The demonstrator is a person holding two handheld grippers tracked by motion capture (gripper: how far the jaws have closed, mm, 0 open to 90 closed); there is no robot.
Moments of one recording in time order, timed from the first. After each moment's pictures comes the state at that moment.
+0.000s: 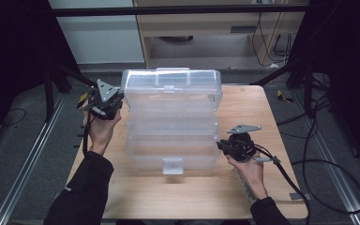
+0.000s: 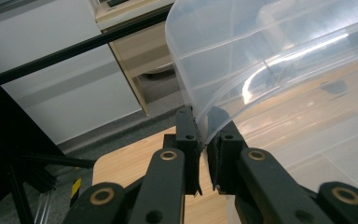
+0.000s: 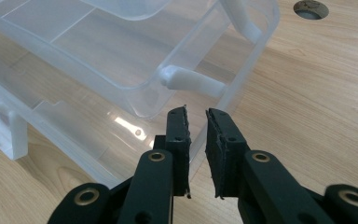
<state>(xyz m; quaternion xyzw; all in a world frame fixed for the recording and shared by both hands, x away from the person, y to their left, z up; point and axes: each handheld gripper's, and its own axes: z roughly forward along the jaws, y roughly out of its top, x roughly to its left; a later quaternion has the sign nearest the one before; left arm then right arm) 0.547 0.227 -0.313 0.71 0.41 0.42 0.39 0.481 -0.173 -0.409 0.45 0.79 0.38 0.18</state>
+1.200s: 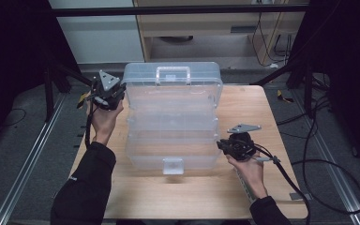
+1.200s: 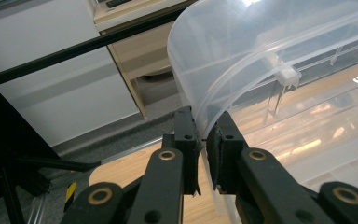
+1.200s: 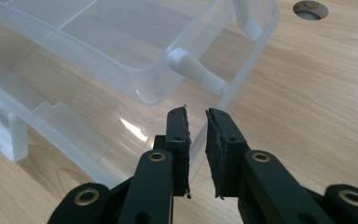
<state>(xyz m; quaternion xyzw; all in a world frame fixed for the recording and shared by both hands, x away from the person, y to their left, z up) 0.575 0.224 -0.304 0.71 0.42 0.42 0.39 0.482 -0.173 -0.409 0.45 0.79 0.38 0.17</state>
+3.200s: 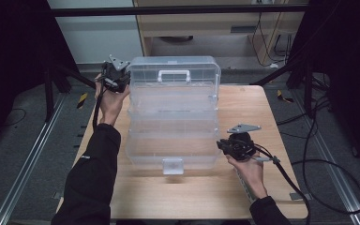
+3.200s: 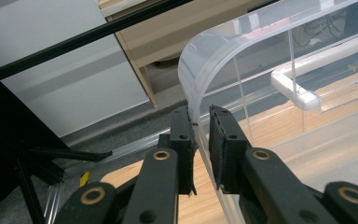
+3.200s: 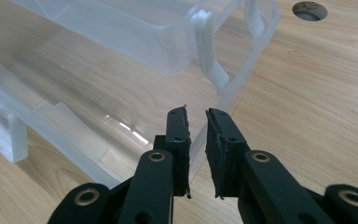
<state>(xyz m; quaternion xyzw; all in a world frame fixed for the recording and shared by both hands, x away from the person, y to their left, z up) 0.638 0.211 -0.298 0.72 0.43 0.42 0.35 0.482 -0.173 -0.409 0.45 0.79 0.38 0.18</state>
